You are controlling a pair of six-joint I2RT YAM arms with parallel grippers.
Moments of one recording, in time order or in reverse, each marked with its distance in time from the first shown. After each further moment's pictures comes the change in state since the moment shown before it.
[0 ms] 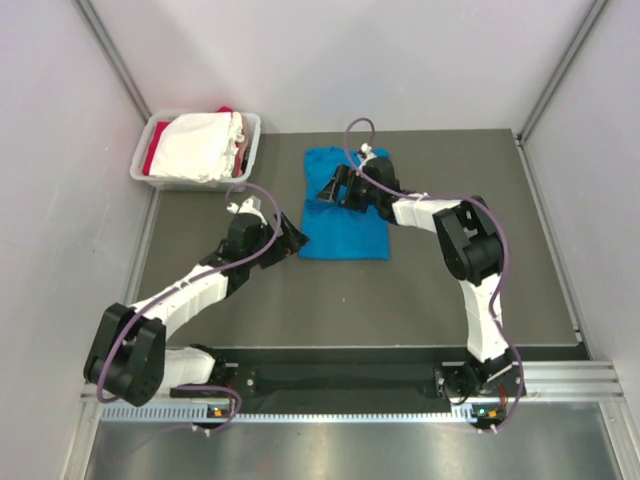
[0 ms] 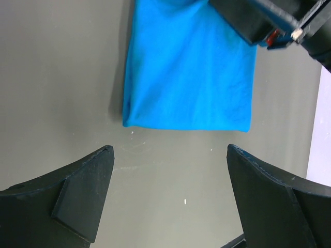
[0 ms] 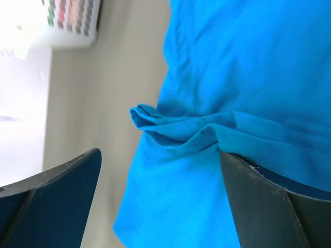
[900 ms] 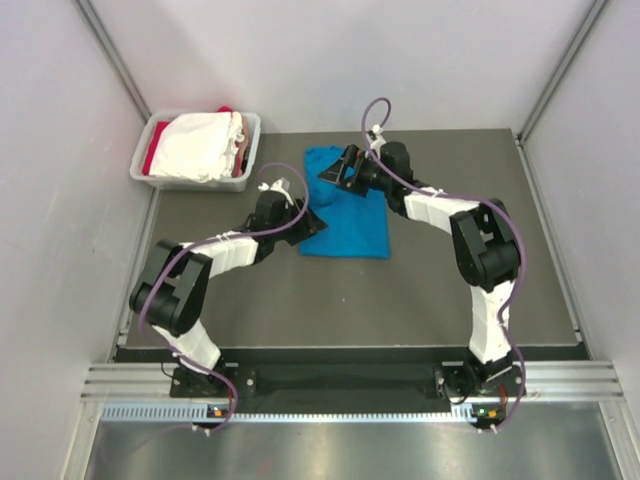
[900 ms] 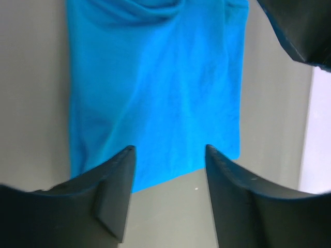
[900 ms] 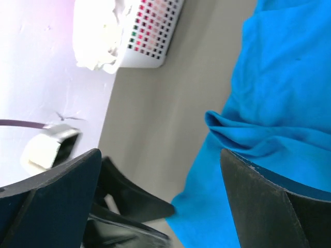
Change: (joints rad) left arm -0.011 0.402 0.248 0.151 0.104 0.023; right arm -0.046 -0.112 -0.024 0.108 -0.129 0.107
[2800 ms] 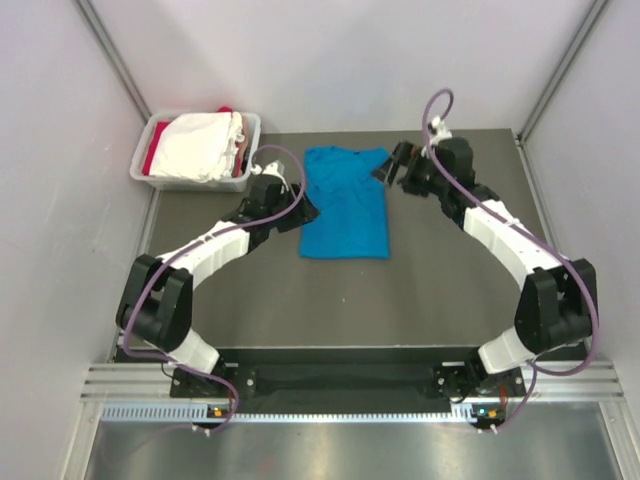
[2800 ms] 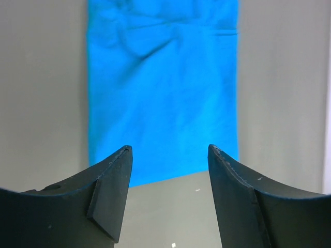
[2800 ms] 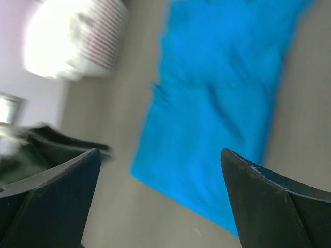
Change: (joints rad) left arm -0.007 -0.088 0.151 -0.244 -0.106 0.109; right arm -0.117 -0.518 -0.157 -0.393 0.177 -0.221
